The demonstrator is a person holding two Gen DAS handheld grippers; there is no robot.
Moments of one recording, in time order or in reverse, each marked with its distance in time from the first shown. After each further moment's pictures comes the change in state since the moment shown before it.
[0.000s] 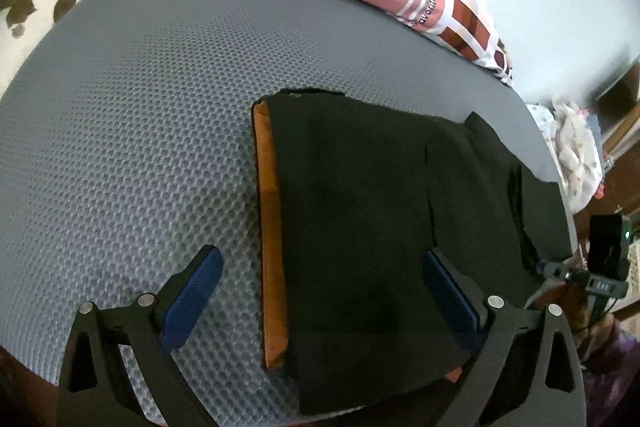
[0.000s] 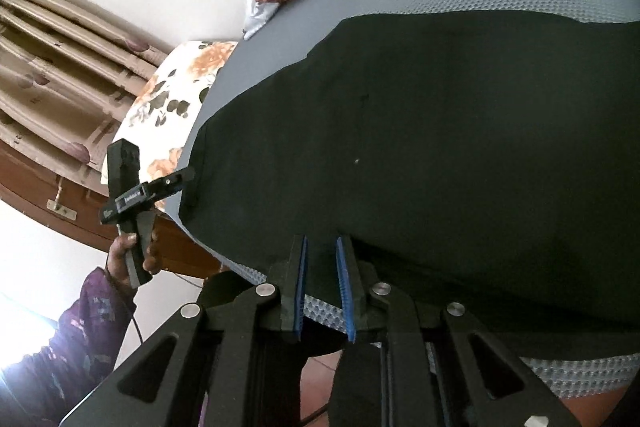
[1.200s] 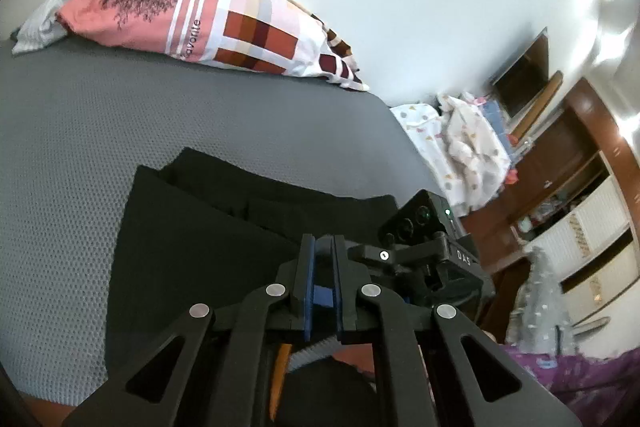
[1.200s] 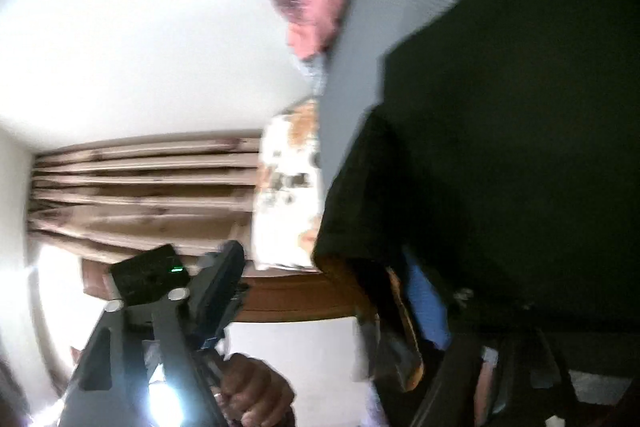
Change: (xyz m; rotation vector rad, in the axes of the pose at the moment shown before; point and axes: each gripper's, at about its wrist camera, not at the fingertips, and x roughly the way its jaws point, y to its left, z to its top) left arm -0.018 -0.270 0.005 0.155 -0.125 -0.310; right arm -0.012 -0.045 0.031 0.466 -0.066 0.553
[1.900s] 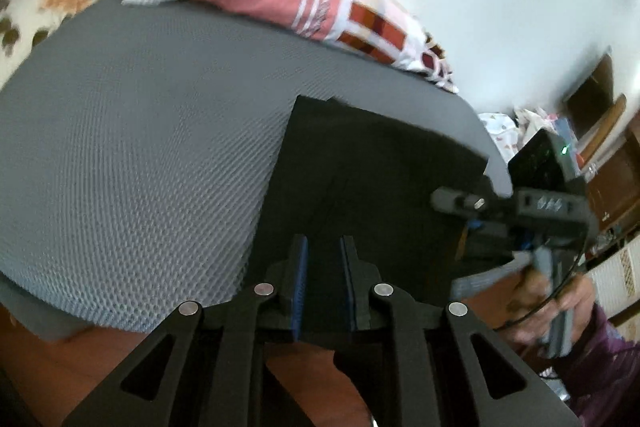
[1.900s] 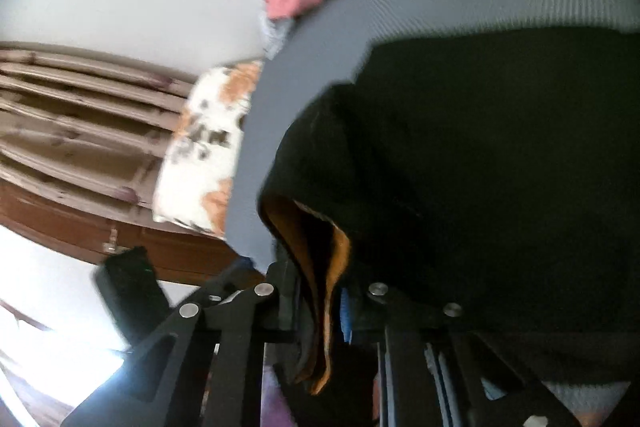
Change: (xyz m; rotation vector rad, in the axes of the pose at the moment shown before) left arm -0.050 0.071 -0.085 -0.096 -0.038 0.265; right arm 0.022 0.050 -0.005 -0.288 0.080 -0.339
